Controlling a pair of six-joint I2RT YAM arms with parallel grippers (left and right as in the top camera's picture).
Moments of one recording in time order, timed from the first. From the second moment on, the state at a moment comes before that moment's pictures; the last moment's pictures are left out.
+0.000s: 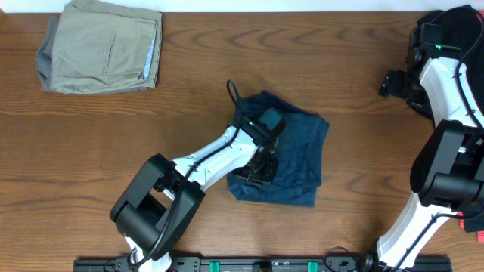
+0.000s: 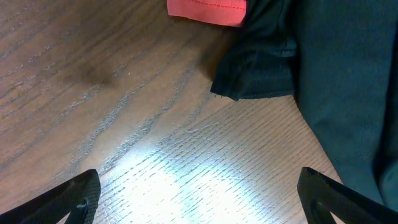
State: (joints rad) left arm -0.73 1.89 1.19 -0.88 0.27 -0.42; right arm -0.19 2.07 1.67 -0.98 0.26 0.31
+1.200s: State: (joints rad) left arm -0.69 1.75 1.24 -0.53 -0.16 -0.35; right arm -0.19 2.07 1.67 -0.98 0.26 0.31
